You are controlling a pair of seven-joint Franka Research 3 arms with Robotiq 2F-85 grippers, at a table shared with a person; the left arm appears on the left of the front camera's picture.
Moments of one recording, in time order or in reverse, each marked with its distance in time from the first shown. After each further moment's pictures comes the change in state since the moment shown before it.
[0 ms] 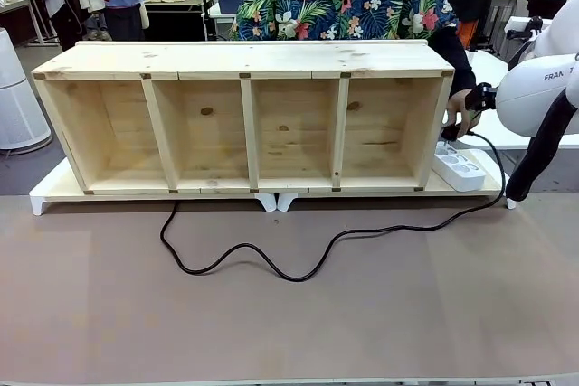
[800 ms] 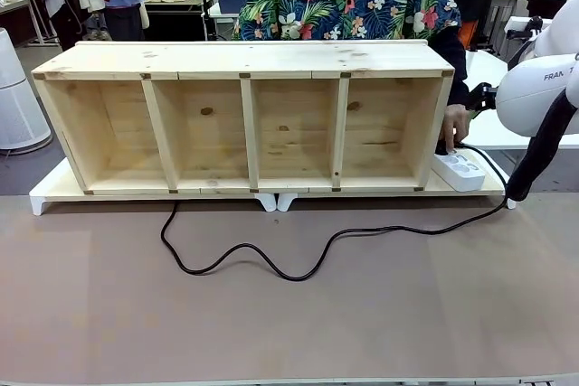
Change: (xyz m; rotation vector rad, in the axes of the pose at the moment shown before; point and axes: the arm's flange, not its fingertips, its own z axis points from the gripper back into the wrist) left arm 0.000 0.000 0.000 0.000 0.000 0.000; right arm 0.000 0.000 0.000 0.000 0.000 0.000
